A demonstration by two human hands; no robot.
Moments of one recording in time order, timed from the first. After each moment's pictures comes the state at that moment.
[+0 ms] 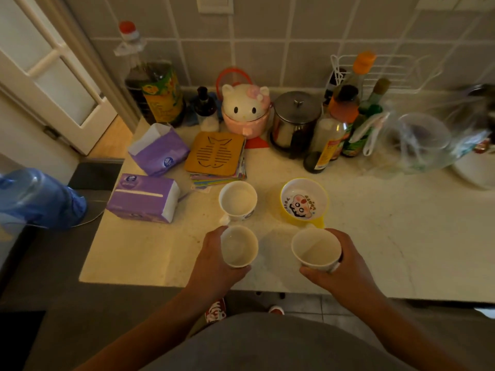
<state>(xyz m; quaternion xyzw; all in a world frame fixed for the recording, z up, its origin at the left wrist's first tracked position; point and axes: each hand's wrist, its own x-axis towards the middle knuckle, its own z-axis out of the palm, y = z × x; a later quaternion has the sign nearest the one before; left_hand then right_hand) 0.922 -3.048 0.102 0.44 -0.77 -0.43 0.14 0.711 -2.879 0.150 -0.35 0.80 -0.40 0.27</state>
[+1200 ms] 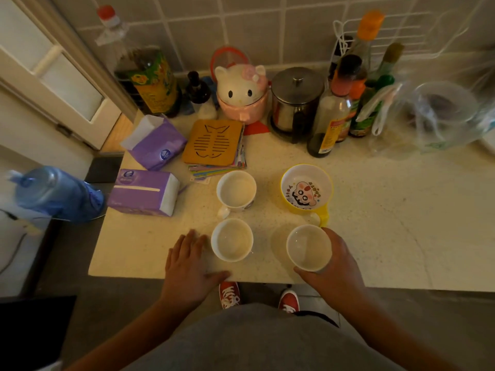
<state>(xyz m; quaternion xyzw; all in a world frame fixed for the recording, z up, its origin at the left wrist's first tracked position) 0.979 -3.060 0.075 0.48 -0.86 -0.19 -0.05 0.721 -2.875 0.088 -0.32 0.84 -0.34 0.26</state>
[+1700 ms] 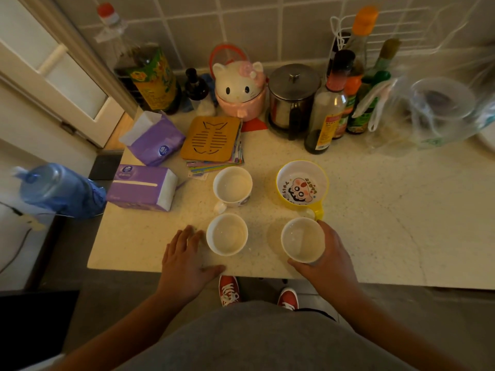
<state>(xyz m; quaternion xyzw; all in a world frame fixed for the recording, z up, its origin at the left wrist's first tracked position) 0.979 -3.060 0.063 0.49 -0.86 -0.15 -0.07 0.717 -2.877 0.088 -0.33 0.83 -0.35 0.27</state>
